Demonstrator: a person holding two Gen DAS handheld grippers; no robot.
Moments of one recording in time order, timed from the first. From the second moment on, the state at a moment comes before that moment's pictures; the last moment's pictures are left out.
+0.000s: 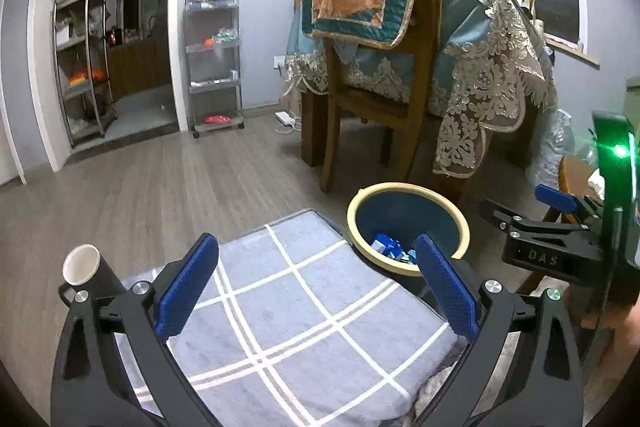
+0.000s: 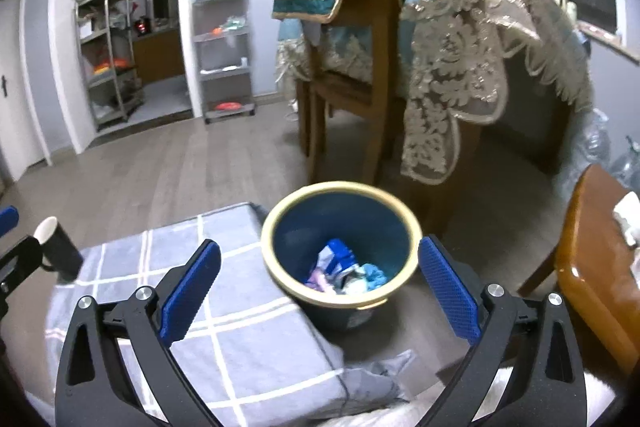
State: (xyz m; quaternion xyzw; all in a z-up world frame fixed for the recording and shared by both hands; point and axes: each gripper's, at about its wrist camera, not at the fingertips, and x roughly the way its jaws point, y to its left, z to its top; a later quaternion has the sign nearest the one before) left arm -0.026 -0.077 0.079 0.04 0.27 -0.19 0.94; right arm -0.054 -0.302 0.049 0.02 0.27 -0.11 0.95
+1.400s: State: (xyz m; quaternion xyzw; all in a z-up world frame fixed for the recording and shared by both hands) left arm -0.017 -0.094 0.053 0.09 0.28 -0.19 0.94; right arm -0.056 -0.299 0.048 0.01 0.26 -0.13 0.96
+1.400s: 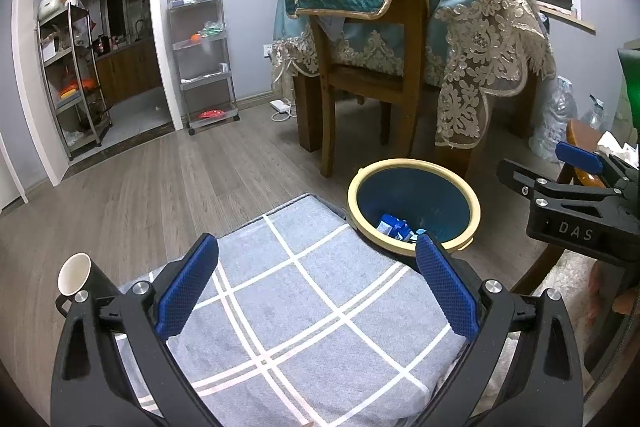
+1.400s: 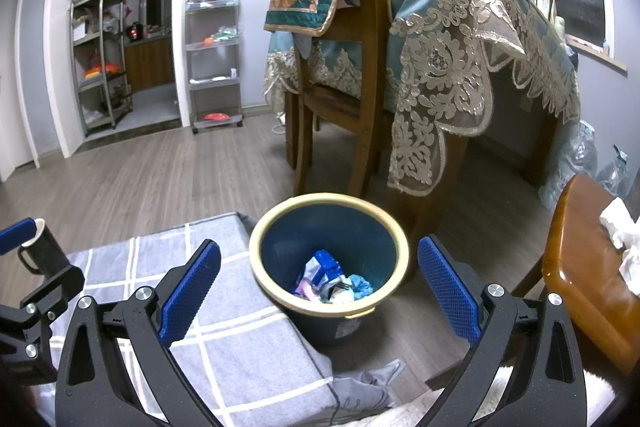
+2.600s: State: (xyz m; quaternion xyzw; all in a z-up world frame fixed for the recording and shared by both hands) left arm -0.018 -0.092 0.051 0.09 0.28 -0.20 0.94; right arm -0.055 -0.298 0.047 0.01 0.26 -0.13 0.96
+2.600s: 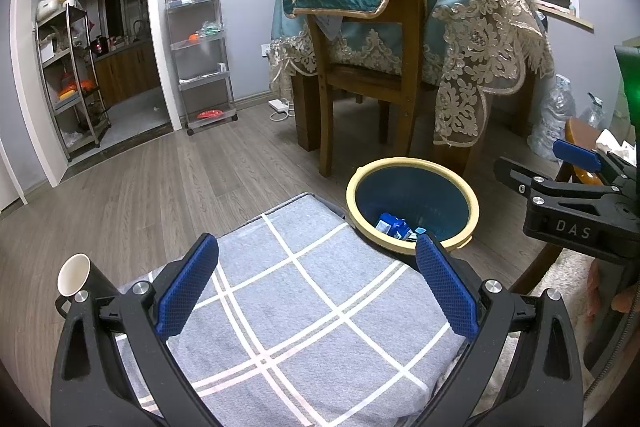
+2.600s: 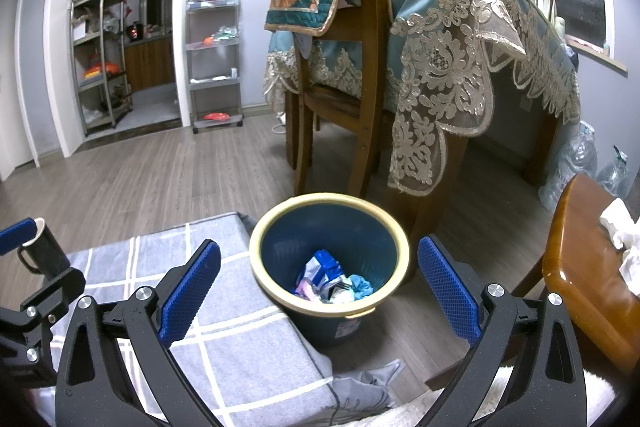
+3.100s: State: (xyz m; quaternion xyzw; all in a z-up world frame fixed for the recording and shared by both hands) left arm -0.017 -0.091 0.052 0.10 0.29 -0.19 0.93; right arm -0.055 -0.297 0.045 0.01 0.26 -0.13 0.96
